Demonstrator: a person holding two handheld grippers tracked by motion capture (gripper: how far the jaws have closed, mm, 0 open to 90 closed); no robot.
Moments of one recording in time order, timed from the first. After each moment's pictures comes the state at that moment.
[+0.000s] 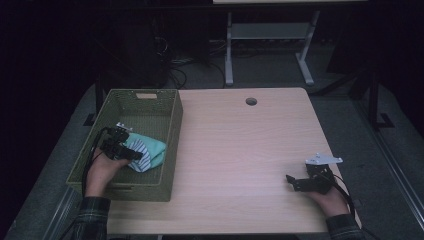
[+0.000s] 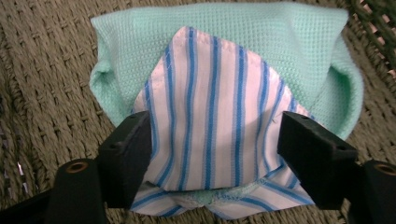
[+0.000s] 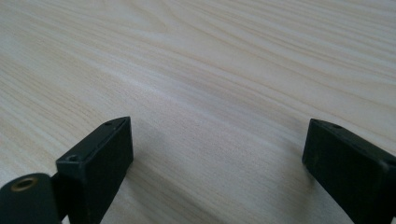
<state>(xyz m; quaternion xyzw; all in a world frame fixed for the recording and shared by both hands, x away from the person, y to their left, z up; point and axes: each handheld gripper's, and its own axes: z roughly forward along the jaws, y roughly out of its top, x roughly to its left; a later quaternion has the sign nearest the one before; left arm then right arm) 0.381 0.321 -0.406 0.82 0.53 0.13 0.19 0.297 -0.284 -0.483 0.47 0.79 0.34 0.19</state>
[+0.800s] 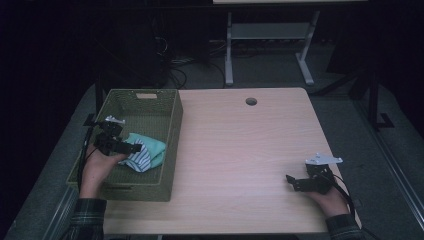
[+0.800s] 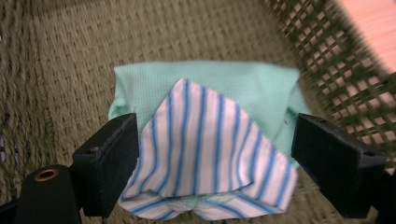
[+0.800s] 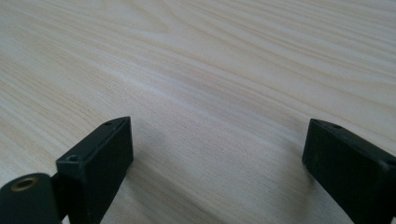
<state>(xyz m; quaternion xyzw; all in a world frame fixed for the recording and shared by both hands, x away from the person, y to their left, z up) 0.370 0.321 -0.372 0.79 0.53 0.16 0.25 0.297 -0.284 -0.483 0.47 0.79 0.34 0.19</state>
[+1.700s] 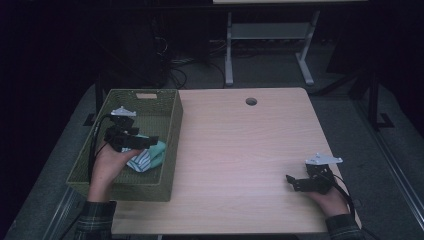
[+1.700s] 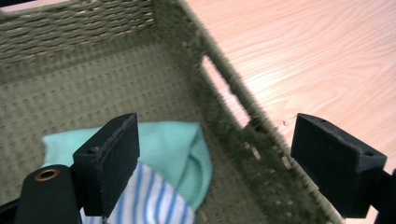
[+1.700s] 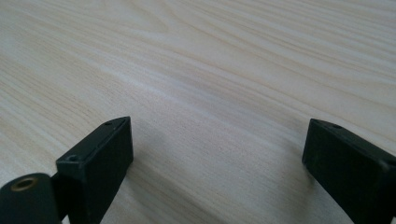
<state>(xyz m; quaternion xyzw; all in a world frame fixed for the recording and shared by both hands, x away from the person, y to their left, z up) 0.351 0.266 -0.327 0.80 0.47 0.14 0.34 0.297 -0.284 -0.483 0.47 0.79 0.34 0.19</state>
